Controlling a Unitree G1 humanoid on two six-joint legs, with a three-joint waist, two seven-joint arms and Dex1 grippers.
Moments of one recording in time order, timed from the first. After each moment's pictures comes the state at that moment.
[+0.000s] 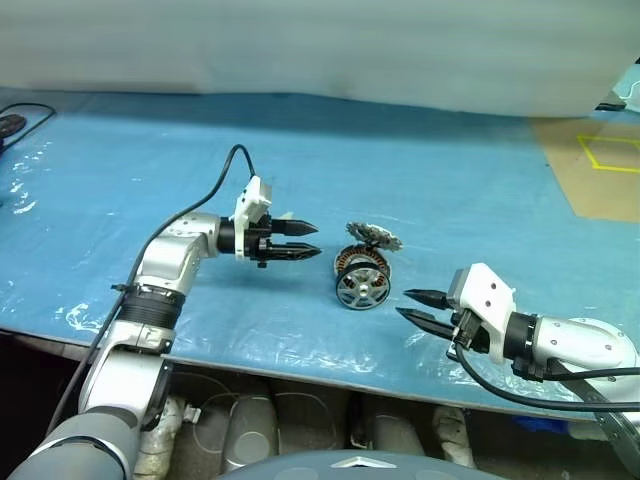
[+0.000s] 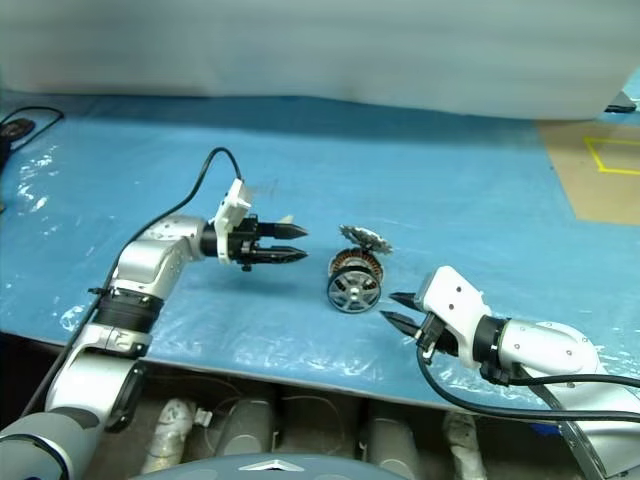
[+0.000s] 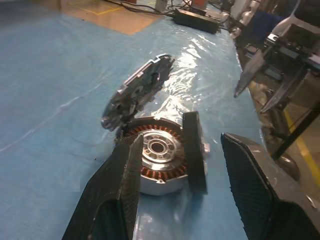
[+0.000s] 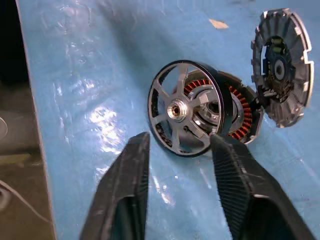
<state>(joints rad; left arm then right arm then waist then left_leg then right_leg) -0.61 0.41 -0.10 0.23 -0.37 0.43 -1.36 0.20 -0.87 -0.06 -0.81 0.33 0.57 0.72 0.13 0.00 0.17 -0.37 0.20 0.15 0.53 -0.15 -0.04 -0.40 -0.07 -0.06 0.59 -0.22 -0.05</state>
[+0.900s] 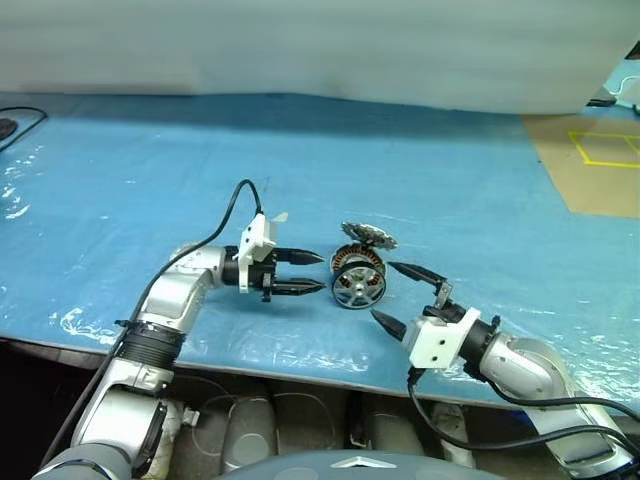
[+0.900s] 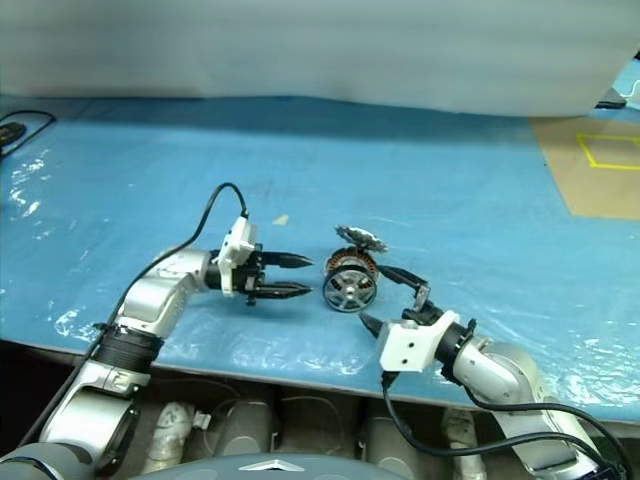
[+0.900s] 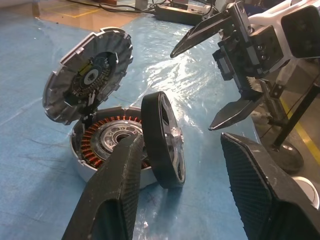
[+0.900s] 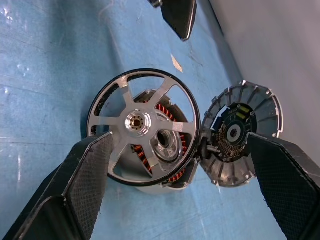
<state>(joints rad) -0.47 0.38 -0.15 0.19 -0.37 0.22 -1.34 0.18 -0.71 0.15 -0.50 -0.35 -0.21 0.49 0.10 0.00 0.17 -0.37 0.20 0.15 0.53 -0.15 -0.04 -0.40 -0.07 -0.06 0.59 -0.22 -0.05</state>
